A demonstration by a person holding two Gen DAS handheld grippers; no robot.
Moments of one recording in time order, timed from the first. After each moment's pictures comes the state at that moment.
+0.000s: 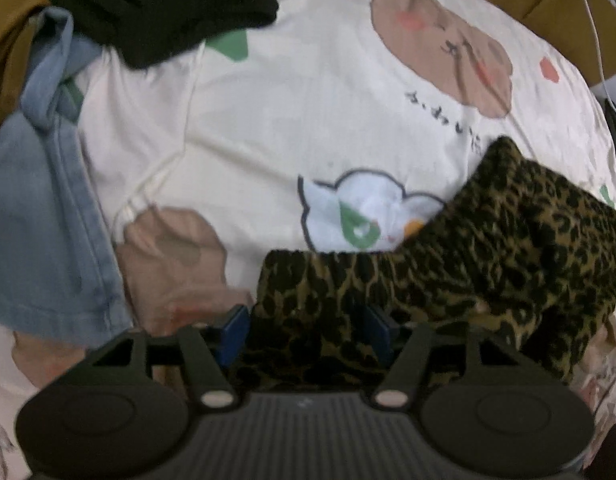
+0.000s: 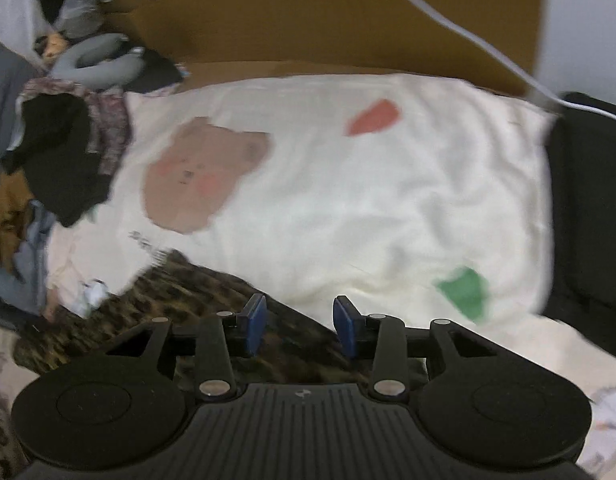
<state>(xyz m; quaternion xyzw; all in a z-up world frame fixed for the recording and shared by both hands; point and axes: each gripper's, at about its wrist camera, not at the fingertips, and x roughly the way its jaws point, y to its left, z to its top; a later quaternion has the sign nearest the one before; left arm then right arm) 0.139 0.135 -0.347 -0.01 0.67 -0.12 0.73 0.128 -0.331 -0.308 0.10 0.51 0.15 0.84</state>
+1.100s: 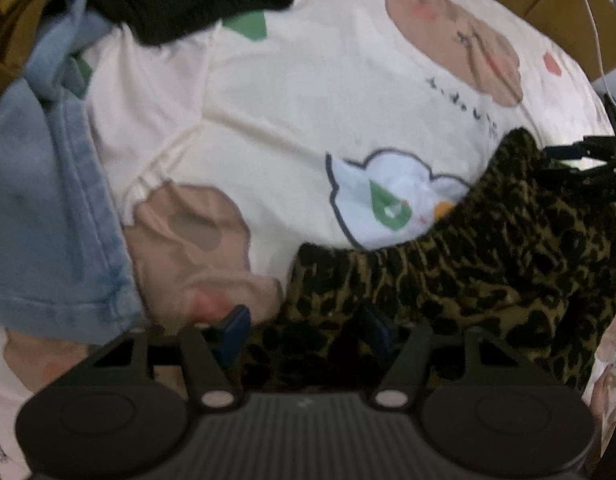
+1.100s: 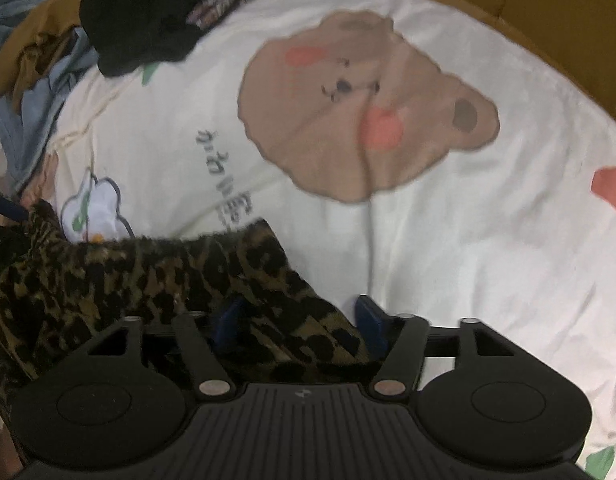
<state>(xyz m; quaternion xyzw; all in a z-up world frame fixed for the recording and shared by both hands) 0.129 0.153 -0.370 -0.01 0.66 -0.13 0.74 0.188 -0.163 -0.393 -0.10 0.56 0.30 0.76</state>
